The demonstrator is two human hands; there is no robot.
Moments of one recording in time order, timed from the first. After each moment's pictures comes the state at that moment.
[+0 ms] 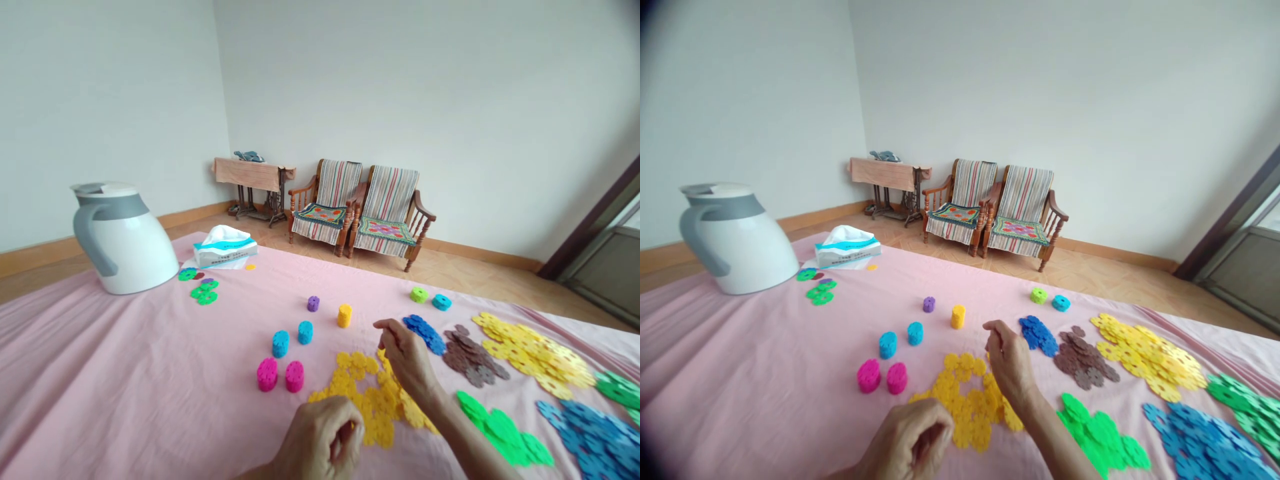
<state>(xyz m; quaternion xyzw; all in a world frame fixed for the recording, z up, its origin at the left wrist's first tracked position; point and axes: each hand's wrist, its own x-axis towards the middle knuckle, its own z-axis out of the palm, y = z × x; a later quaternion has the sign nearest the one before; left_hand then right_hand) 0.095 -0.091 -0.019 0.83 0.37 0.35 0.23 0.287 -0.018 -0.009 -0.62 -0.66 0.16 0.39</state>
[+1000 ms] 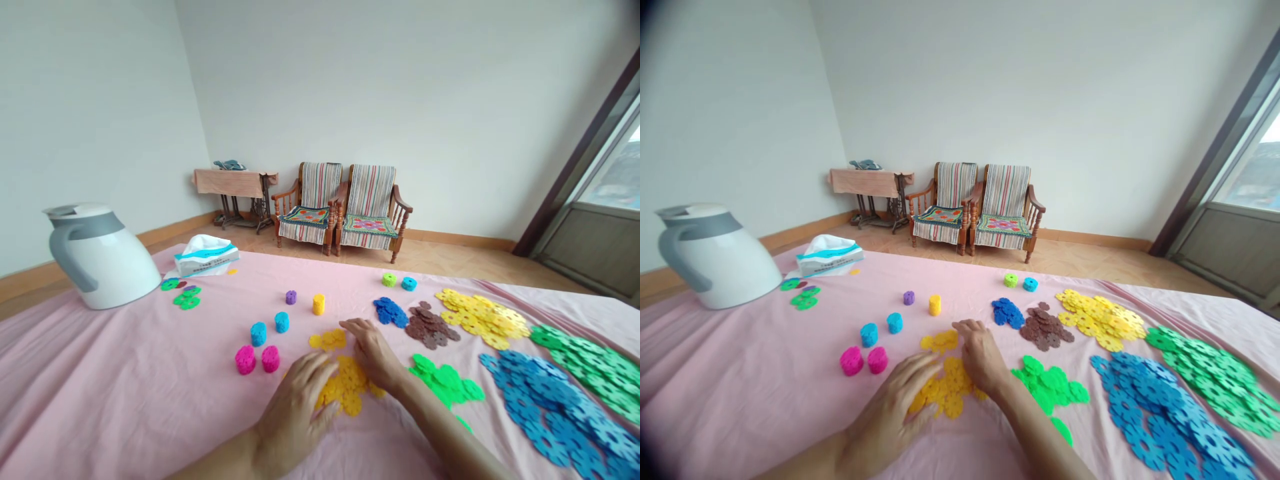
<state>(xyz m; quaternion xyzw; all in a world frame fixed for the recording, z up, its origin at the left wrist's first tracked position) 0.105 -0.096 -0.015 0.89 0.37 0.25 0.10 0.305 -0.046 -0.014 -0.53 -0.79 0.12 0.27</state>
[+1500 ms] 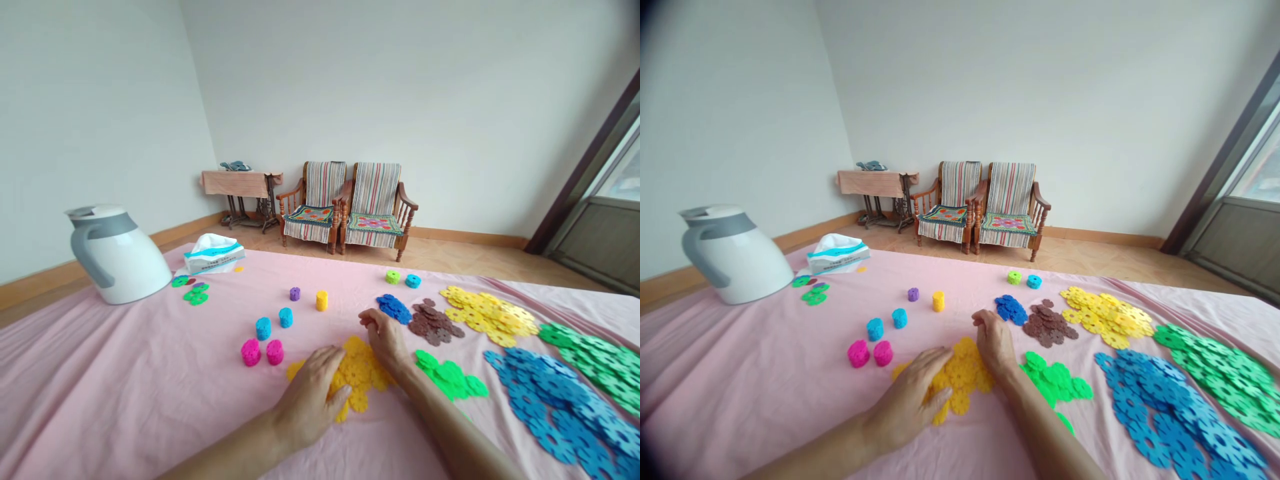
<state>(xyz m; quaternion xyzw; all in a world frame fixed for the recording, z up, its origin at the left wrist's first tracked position) 0.126 -0.089 -0.014 0.87 0.41 0.22 0.17 0.321 -0.028 -0.034 -0.60 -0.68 0.13 0.40</state>
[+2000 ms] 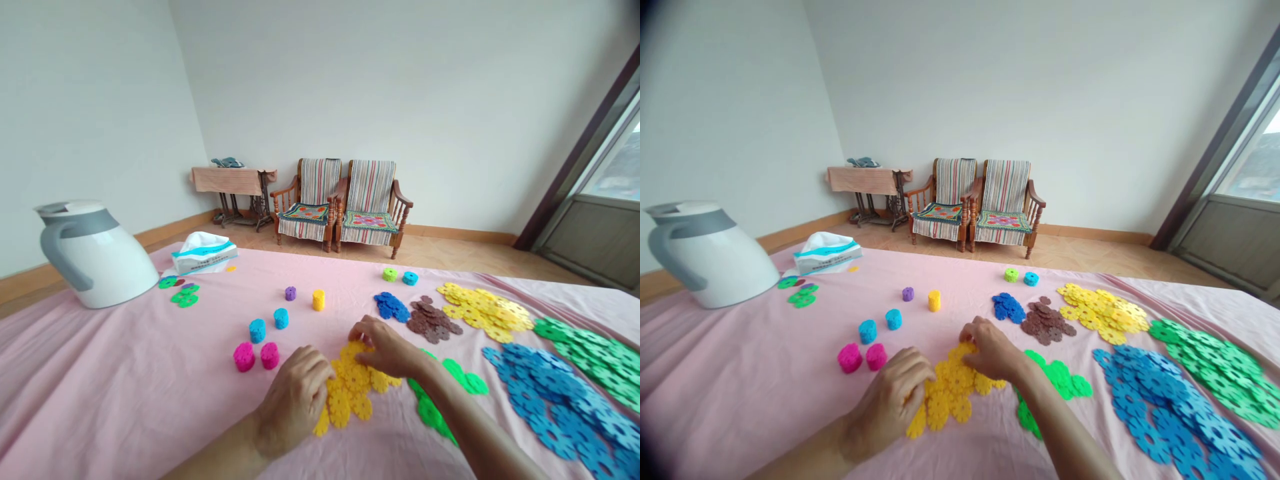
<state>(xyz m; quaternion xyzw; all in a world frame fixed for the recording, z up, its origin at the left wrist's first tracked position) 0.109 -0.083 -0.011 0.89 0.32 0.32 0.08 0.328 -0.045 0.002 -0.51 -0.81 0.21 0.19</state>
